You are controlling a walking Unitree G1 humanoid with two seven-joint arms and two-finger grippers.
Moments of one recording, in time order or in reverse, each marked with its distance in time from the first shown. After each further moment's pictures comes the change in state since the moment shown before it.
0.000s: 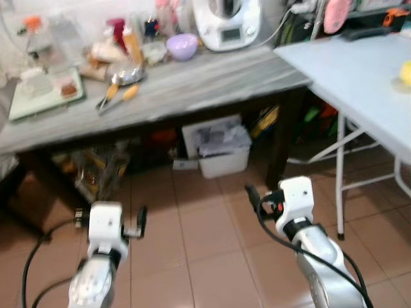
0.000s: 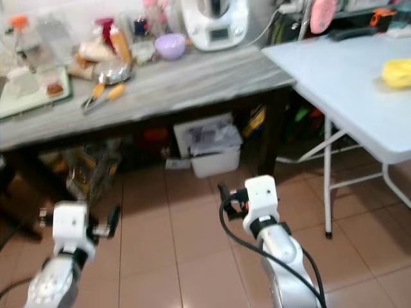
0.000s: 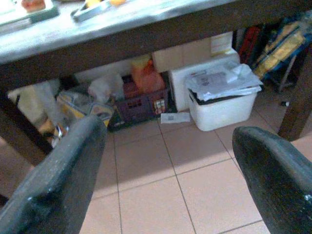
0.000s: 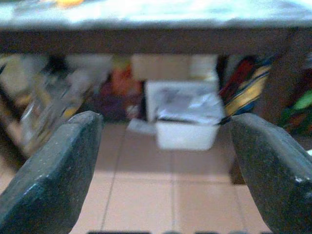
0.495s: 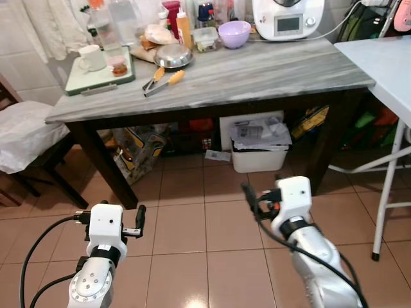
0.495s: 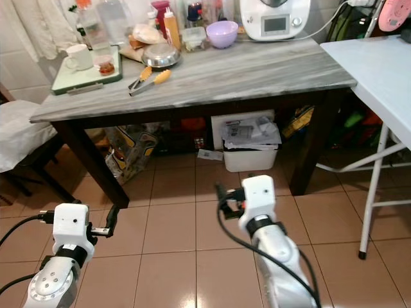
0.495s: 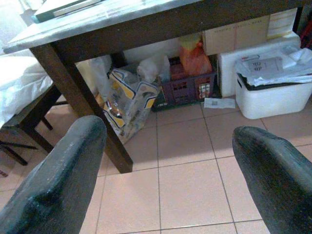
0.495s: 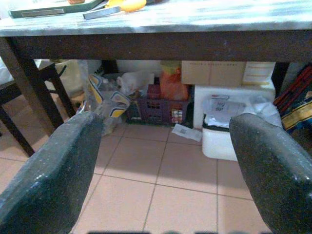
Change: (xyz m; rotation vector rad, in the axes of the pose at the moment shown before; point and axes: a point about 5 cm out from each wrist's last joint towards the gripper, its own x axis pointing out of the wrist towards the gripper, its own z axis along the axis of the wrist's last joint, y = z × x) left arm 0.000 0.003 -0.002 0.043 0.017 0.022; right arm 0.003 0.005 0.004 0.034 -0.022 0.008
